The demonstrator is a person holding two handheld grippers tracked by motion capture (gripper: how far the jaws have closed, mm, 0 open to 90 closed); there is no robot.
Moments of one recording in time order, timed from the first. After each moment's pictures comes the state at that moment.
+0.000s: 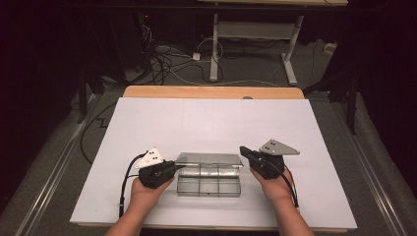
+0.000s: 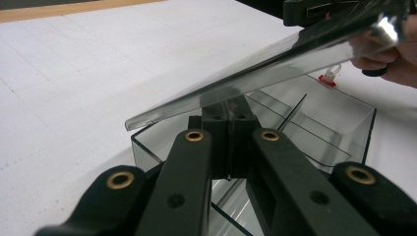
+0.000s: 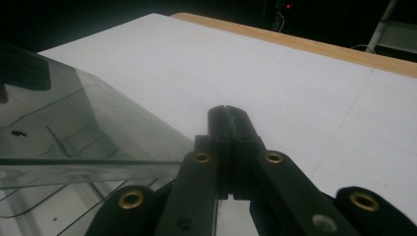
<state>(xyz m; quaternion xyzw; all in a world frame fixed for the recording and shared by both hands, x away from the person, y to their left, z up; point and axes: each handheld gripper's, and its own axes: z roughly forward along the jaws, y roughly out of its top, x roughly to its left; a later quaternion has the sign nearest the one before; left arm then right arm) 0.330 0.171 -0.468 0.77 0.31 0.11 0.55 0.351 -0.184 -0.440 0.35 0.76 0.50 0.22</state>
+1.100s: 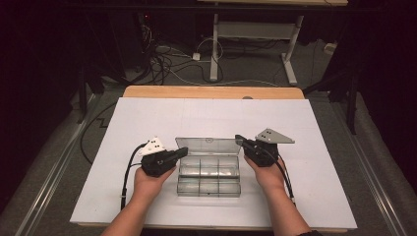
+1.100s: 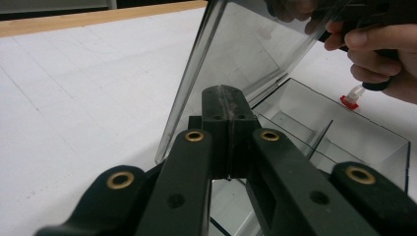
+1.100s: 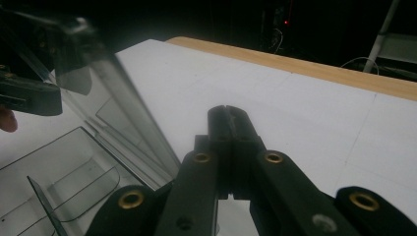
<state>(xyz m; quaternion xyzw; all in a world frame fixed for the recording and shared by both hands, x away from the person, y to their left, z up) 0.357 0.168 -0.459 0.76 0.33 0.11 0.55 0.380 -0.172 -0.434 0.36 0.74 0.53 0.22</state>
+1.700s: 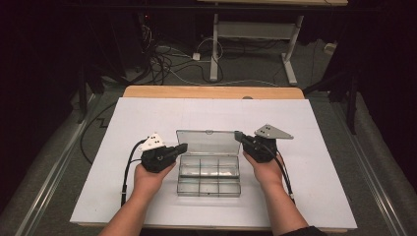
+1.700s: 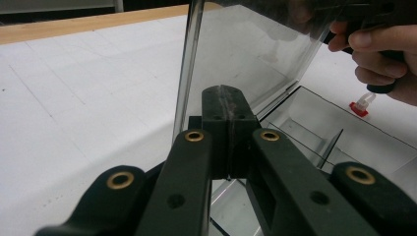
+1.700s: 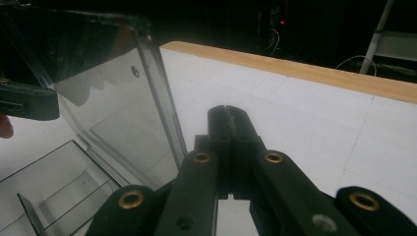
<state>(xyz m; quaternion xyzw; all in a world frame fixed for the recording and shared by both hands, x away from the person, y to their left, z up) 0.364 0.168 -0.453 0.76 0.34 0.12 0.54 0.390 -0.170 -0.431 0.37 0.73 0.53 0.22</state>
